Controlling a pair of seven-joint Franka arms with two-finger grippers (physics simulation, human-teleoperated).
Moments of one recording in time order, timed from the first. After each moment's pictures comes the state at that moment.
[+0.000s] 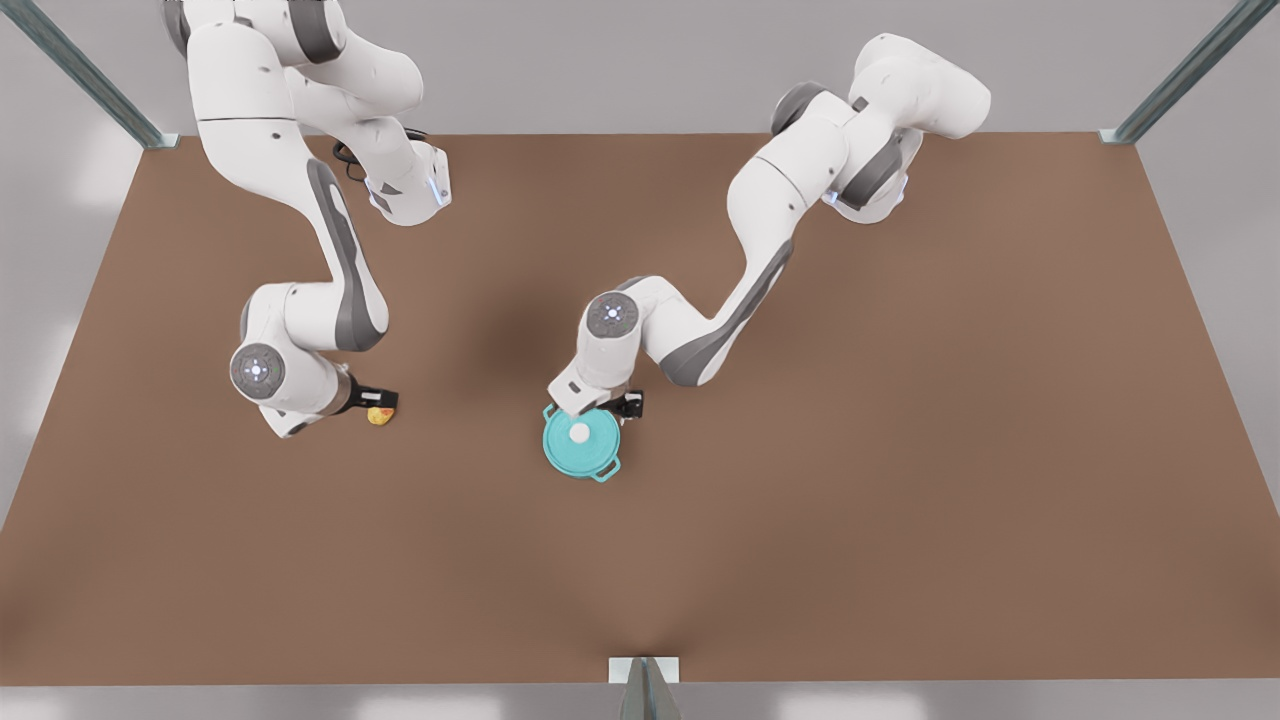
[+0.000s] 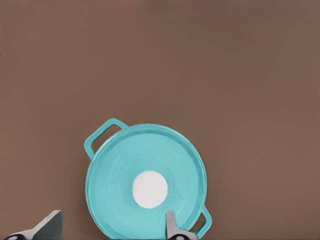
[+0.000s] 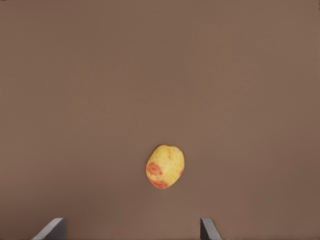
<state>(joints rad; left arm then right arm) -0.73 1.03 -0.13 -0.90 0.16 2.13 -0.81 0.17 0.31 -0.11 -2.00 0.04 2.09 0.16</state>
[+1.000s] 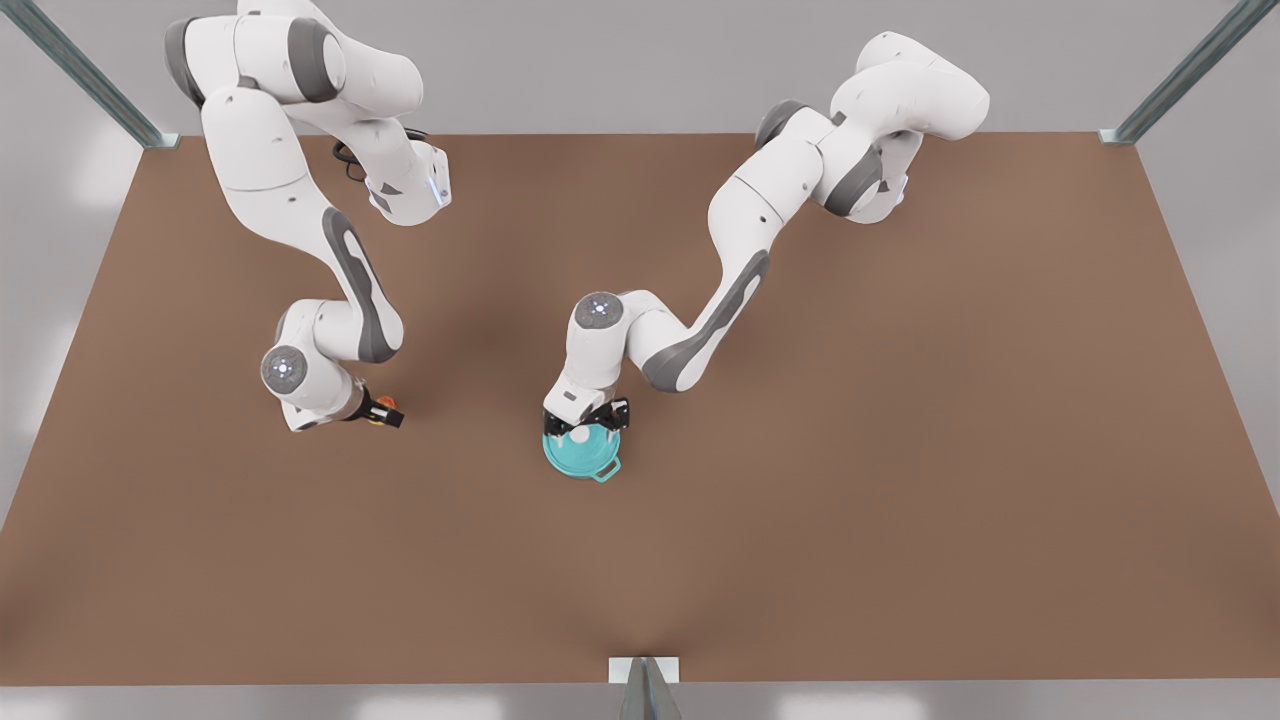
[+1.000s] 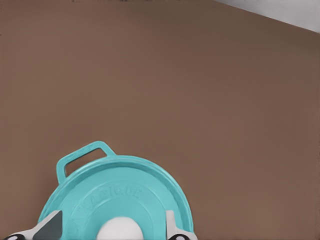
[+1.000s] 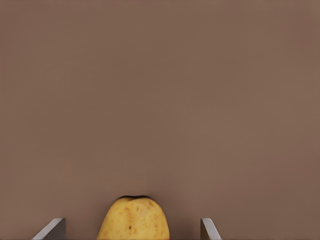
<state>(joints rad) -0.80 1.12 -0.06 -0.88 0.27 2.31 -1.16 0.11 0.45 -0.09 -2.19 0.10 2.53 0.28</state>
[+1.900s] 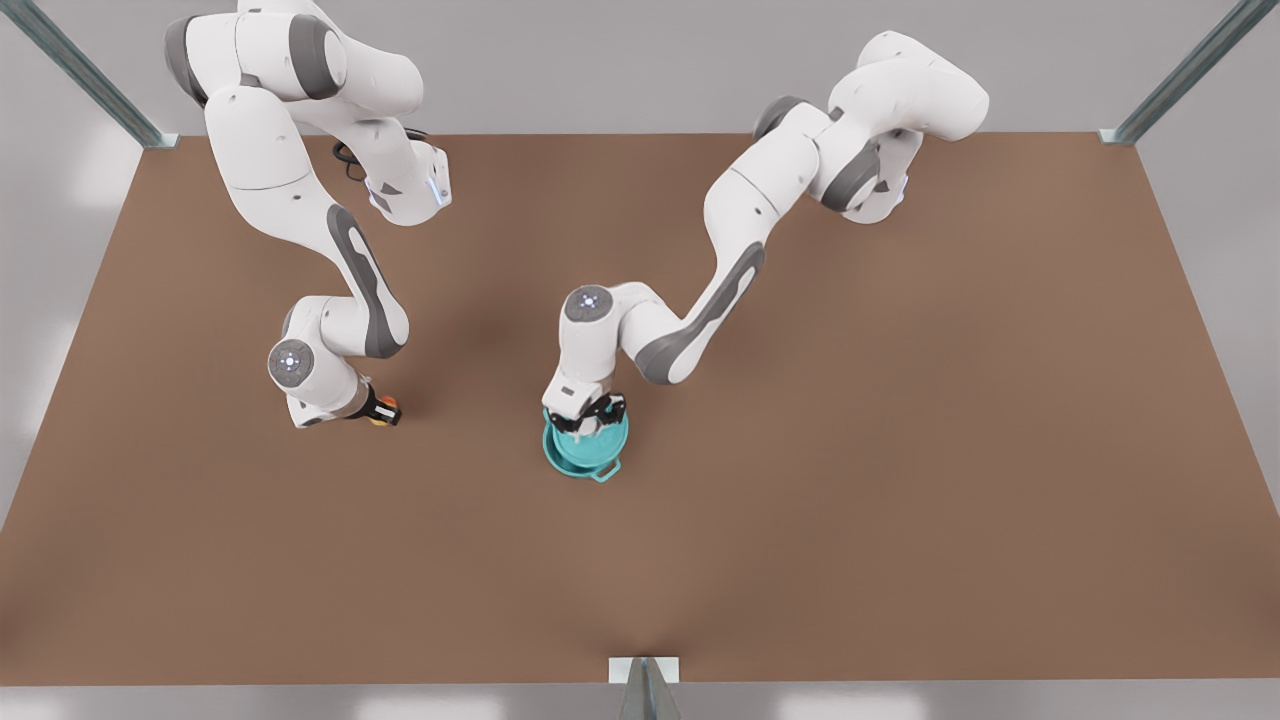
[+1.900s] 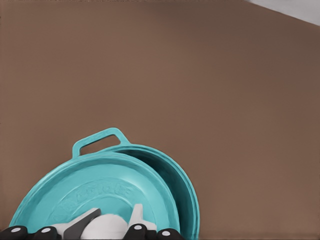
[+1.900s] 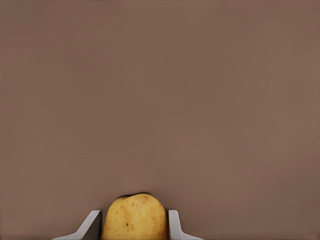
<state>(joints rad) -0.83 1.09 -0.04 -0.88 0.28 2.22 -1.25 0.11 0.43 -0.08 -2.22 0.10 2.58 0.31</state>
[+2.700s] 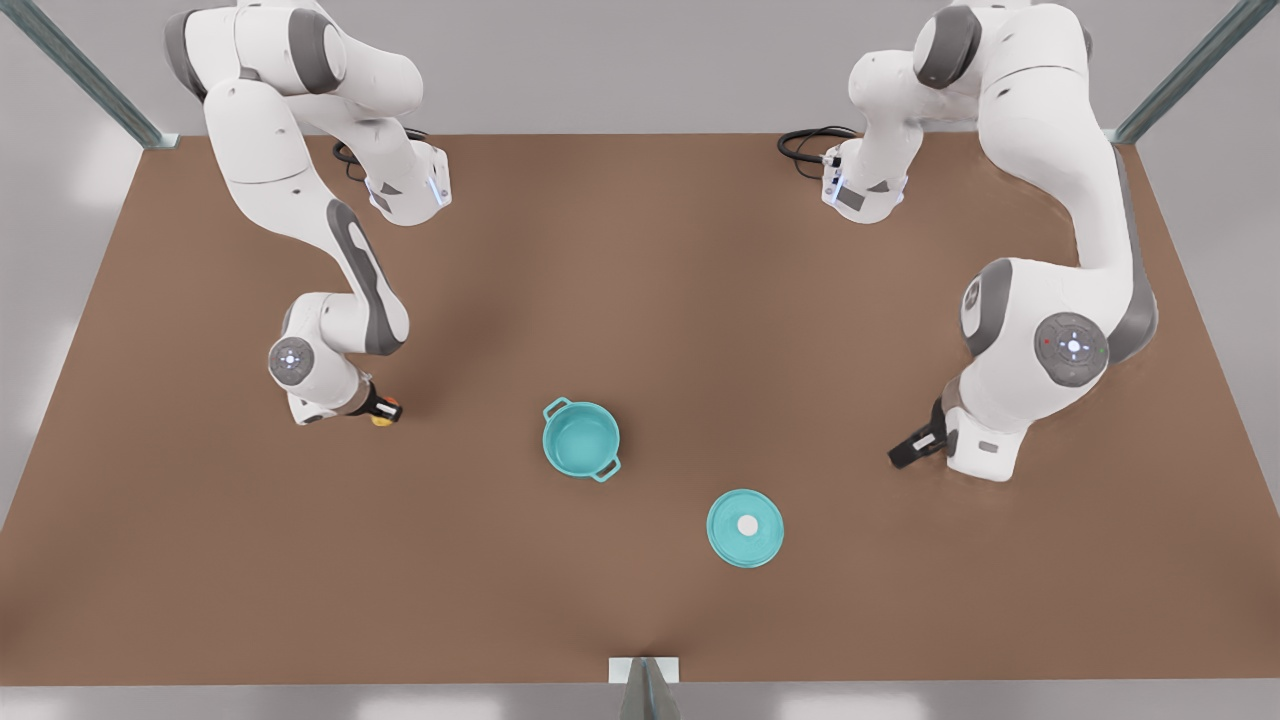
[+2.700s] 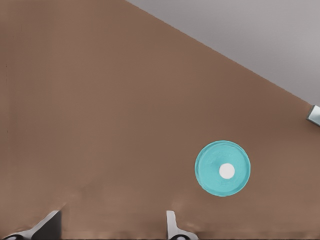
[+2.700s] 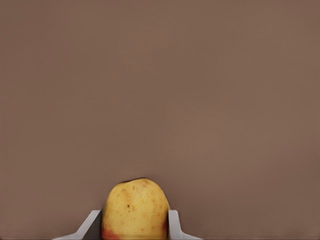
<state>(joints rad) -0.12 0.28 -0.05 -1.54 -0.01 1.77 -0.65 0.12 0.42 -0.08 -2.23 0.10 2.55 0.32</state>
